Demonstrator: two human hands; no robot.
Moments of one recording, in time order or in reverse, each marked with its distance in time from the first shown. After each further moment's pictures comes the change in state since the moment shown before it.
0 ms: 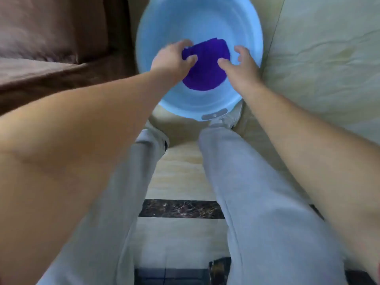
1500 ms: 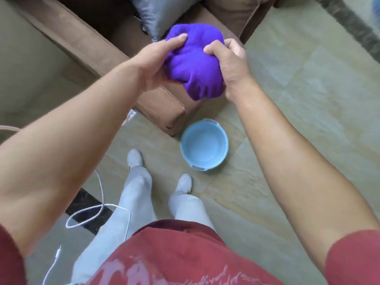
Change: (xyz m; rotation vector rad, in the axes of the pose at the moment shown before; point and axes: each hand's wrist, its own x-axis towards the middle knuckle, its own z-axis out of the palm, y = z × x) left_hand -0.564 0.035 -0.370 -1.547 0.265 0.338; right_hand -0.585 -0.397 -0.110 0.340 -0.344 -0.743
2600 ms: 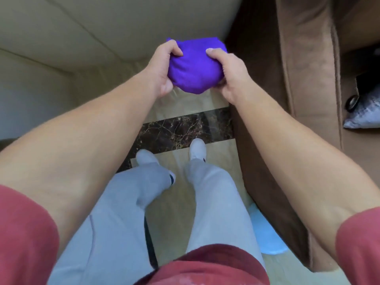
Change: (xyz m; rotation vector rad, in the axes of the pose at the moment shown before) left_hand 0.009 0.000 -0.680 -0.641 0.779 0.089; right_hand 0.188 0.255 0.676 -0.352 -0.569 0.500
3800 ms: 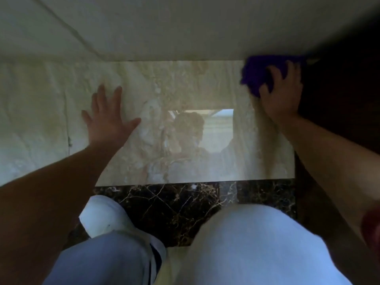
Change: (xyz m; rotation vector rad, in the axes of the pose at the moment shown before) left_hand 0.422 -0.214 -0.342 1.560 0.596 0.326; right_hand 0.547 0.197 -0.054 -1.583 0.493 -0.698
